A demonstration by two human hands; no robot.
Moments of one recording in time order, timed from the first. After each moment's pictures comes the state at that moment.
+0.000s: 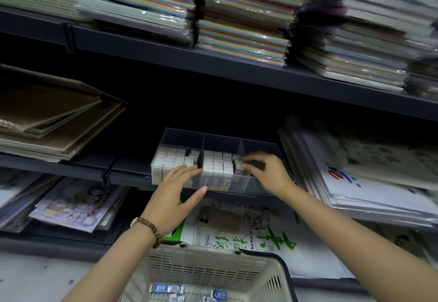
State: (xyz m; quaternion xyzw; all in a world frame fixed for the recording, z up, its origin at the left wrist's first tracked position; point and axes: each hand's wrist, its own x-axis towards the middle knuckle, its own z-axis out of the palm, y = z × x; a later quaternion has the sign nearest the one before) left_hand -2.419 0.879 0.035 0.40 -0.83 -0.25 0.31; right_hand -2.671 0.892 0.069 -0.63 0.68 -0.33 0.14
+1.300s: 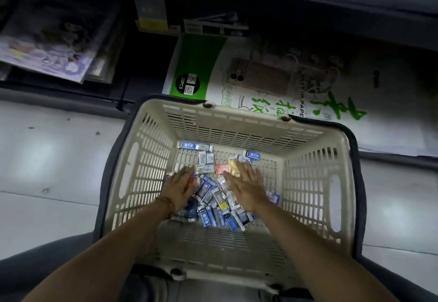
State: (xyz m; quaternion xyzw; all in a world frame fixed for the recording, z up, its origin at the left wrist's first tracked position) left_hand -2.355 0.987 -0.341 0.55 -0.70 -0.43 -0.11; right_hand -2.585 1.053 -0.347 -0.64 0.69 0.06 0.34
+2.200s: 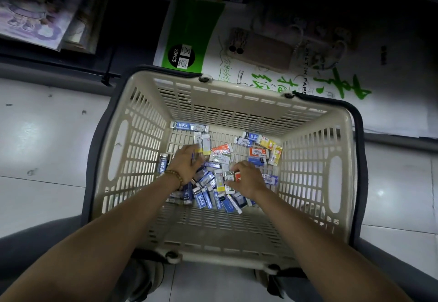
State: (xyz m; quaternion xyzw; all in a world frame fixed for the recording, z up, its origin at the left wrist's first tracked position) left_hand -2.391 0.974 -0.348 0.55 -0.68 -0.48 -0.04; right_hand -2.582 1.062 -0.342 -0.52 0.73 0.02 0.44
